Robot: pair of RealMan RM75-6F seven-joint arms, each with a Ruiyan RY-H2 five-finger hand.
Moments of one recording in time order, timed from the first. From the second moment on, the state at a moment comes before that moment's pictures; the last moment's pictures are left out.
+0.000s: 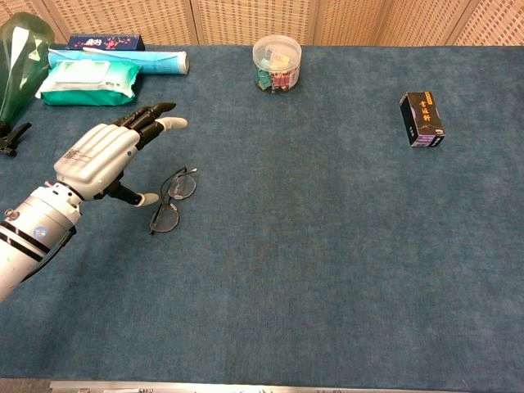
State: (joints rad) left arm -0.44 -1.66 -0.03 -1.36 1.54 1.25 0.13; right arm 0.03 -1.03 0.14 -1.67 -1.53 1.64 0.02
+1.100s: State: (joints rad) left arm -0.46 -1.63 -0.05 -1.47 1.54 1.25 0.16; right arm 0.03 -1.03 0.13 -1.67 -1.53 1.64 0.02
